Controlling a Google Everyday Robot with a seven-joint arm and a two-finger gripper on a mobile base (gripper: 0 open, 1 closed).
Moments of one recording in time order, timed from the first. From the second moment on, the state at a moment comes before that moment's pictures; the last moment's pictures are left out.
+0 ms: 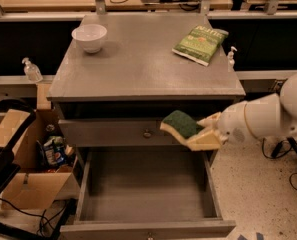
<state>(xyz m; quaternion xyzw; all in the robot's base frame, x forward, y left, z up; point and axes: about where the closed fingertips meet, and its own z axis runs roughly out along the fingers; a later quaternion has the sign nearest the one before) 0.501 -0.148 0.780 -0.44 0.81 0.21 0.32</state>
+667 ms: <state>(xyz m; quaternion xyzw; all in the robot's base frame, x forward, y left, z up) 0.453 -0.102 0.662 -0.49 0.79 0.19 0.31</state>
